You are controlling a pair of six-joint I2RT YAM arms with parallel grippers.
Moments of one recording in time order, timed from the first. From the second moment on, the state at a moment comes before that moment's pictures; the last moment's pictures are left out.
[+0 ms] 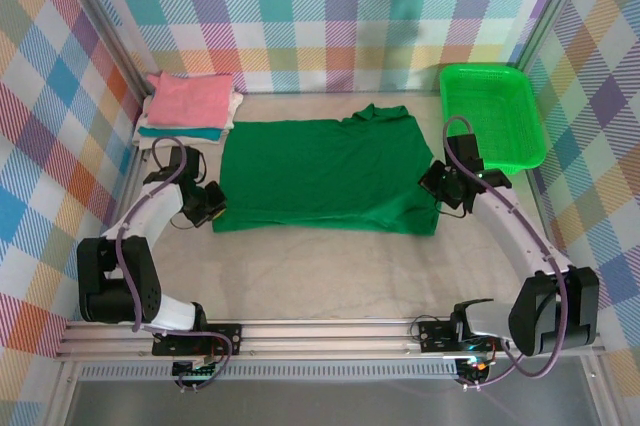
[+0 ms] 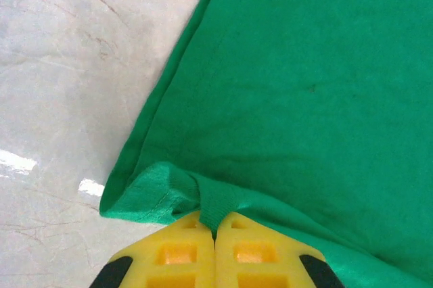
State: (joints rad) left arm 0.03 1.44 0.94 -0.74 0.18 -0.63; right arm 0.17 1.27 0.98 -0.67 -0.02 0.79
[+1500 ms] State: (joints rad) left arm -0.17 1.62 0.89 -0.57 0.03 -0.65; right arm 0.21 1.64 0.99 -0.50 -0.33 0.79
